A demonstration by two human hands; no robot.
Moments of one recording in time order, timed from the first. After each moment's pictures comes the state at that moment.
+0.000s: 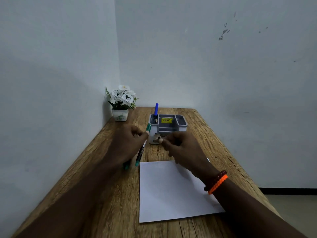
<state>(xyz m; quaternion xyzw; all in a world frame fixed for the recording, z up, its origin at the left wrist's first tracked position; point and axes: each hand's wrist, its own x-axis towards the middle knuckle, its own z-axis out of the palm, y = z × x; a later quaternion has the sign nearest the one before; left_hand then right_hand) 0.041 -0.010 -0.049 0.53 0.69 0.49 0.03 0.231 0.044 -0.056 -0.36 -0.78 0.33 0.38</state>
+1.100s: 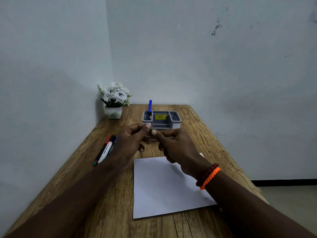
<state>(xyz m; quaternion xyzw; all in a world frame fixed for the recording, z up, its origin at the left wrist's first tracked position) 0.066 -0.008 -0.057 0.48 0.51 0.64 0.32 0.231 0.029 -0.049 -0.32 -0.69 0.51 0.40</state>
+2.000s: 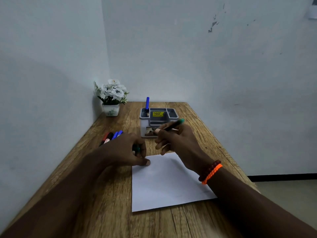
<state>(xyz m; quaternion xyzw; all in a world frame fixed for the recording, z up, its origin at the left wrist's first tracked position) 0.033 -0.018 -0.050 0.76 0.61 0.19 0.14 0.243 0.039 -0.054 -0.28 -0.66 0.54 0.44</state>
